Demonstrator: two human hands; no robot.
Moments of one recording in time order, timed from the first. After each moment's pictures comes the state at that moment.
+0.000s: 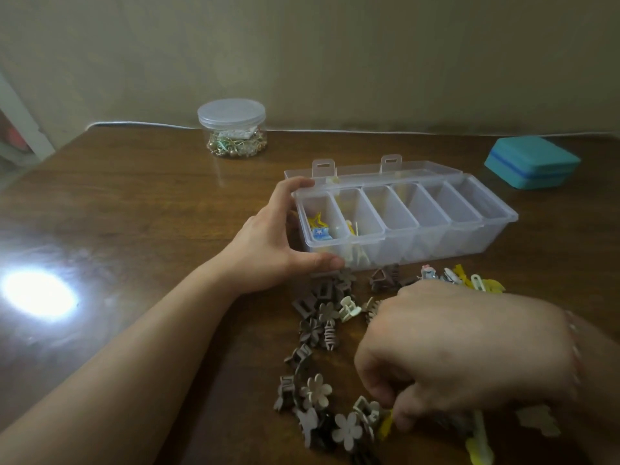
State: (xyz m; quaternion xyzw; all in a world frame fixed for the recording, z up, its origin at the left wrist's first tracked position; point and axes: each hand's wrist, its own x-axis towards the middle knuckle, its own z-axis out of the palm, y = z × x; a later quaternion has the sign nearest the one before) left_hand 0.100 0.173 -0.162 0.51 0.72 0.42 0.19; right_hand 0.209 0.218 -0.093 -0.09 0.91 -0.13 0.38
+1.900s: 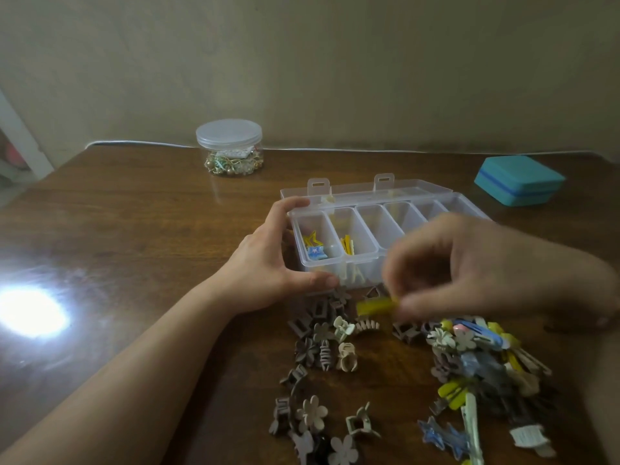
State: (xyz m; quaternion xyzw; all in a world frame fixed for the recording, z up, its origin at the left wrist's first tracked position) left_hand 0.101 0.172 -0.161 0.52 0.72 0.41 0.20; right_hand 0.310 0.311 -0.069 0.01 0.93 -0.36 0.05
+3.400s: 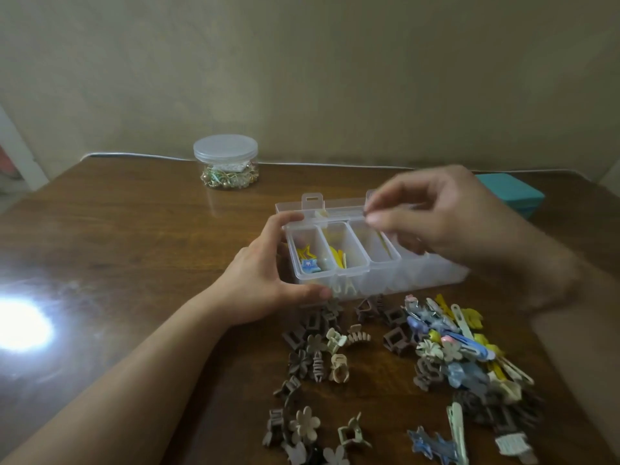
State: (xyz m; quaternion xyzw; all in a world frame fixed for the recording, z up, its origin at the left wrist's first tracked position) left_hand 0.102 0.171 -0.159 0.52 0.72 0.42 0.20; right_hand 0.289 0.316 -0.060 0.14 0.87 -0.42 -0.20
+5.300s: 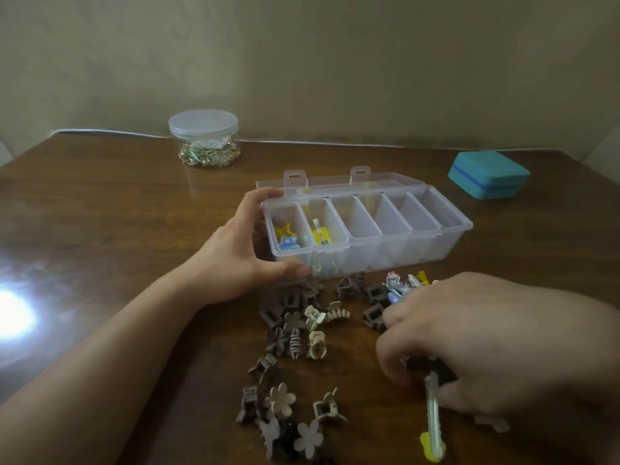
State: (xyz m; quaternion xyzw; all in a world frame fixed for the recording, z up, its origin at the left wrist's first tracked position) left_hand 0.103 0.172 -0.159 0.51 0.72 0.42 0.20; right_hand 0.342 0.282 -0.076 0.00 0.96 -0.04 0.27
